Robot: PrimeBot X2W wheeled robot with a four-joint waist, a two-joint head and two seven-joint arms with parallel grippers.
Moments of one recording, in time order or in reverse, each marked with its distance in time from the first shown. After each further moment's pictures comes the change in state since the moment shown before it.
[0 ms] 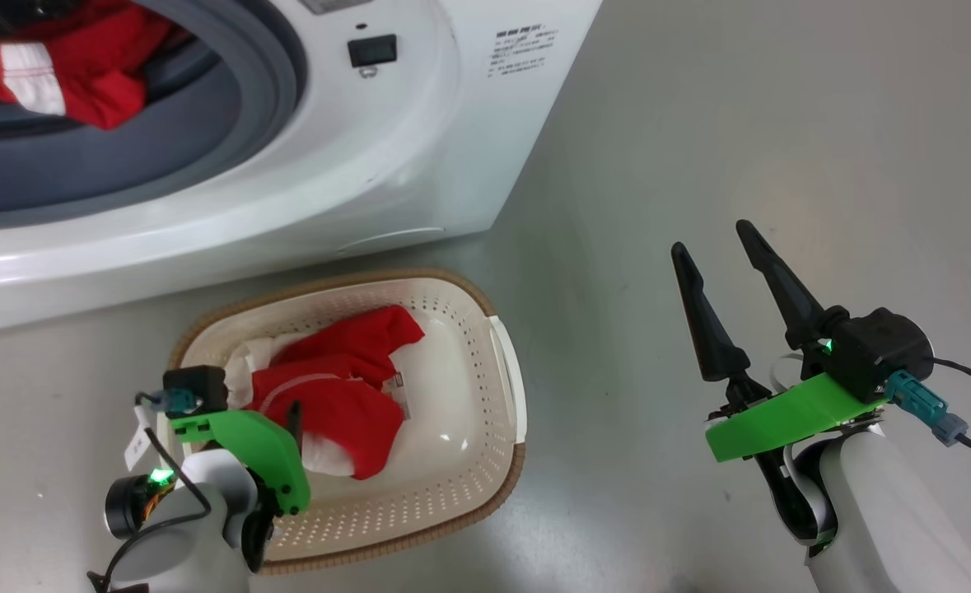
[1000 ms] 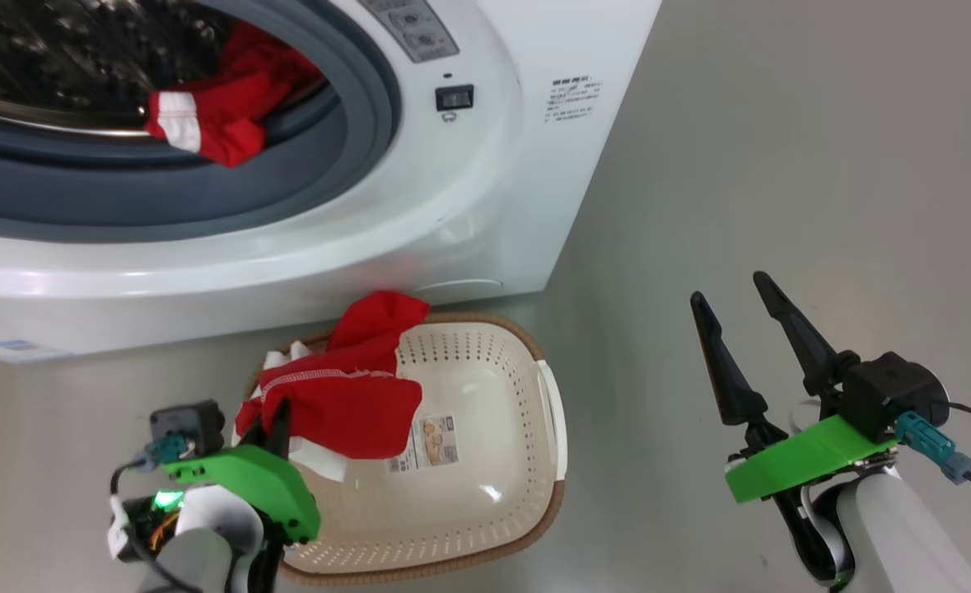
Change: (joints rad) left arm 0.303 0.031 0.066 -0.542 0.009 0.060 -0.016; right arm 0.094 -0.029 -0.016 -0.002 0.000 0.000 0.000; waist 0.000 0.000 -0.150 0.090
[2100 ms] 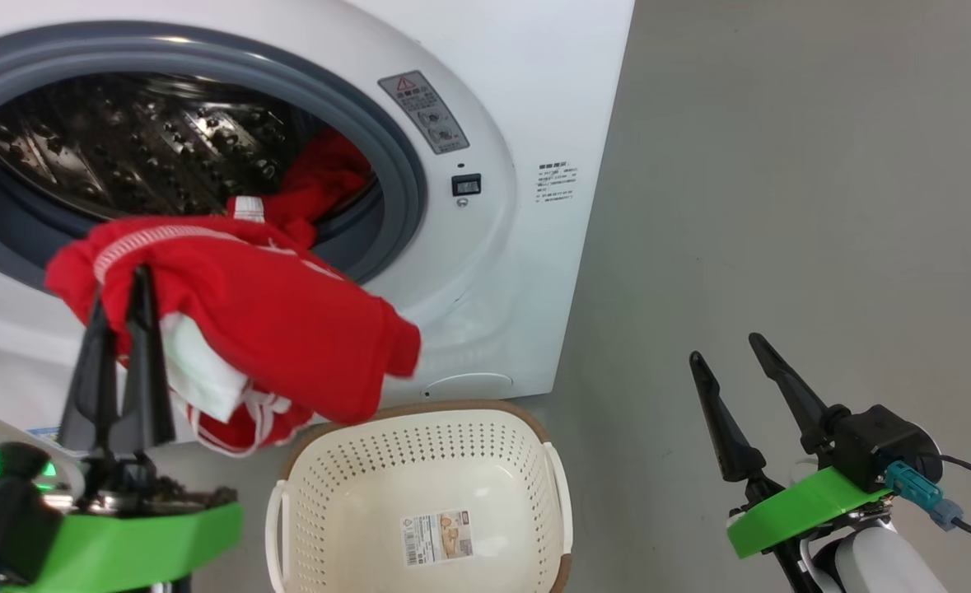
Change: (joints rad) left arm 0.260 0.137 0.129 -0.983 0.181 0.110 -0.123; right arm 0.096 0.004 0.004 0.011 0.001 0.000 0.000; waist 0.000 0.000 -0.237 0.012
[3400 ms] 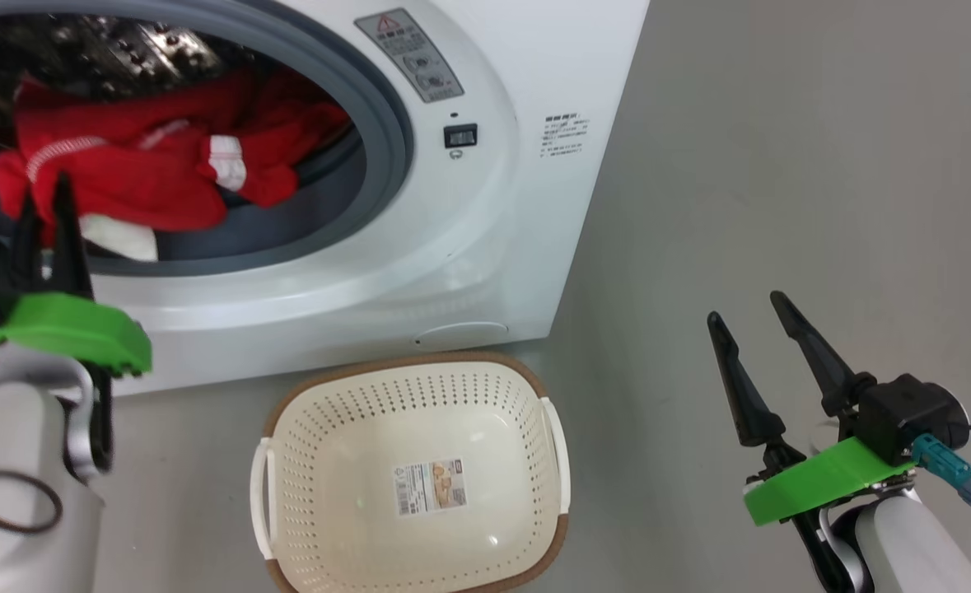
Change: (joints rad) left arm -0.512 0.055 0.000 0.885 0.009 -0.070 -0.067; right arm -0.049 -0.033 -0.015 -0.043 -0.004 0.000 0.000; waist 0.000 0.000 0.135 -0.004
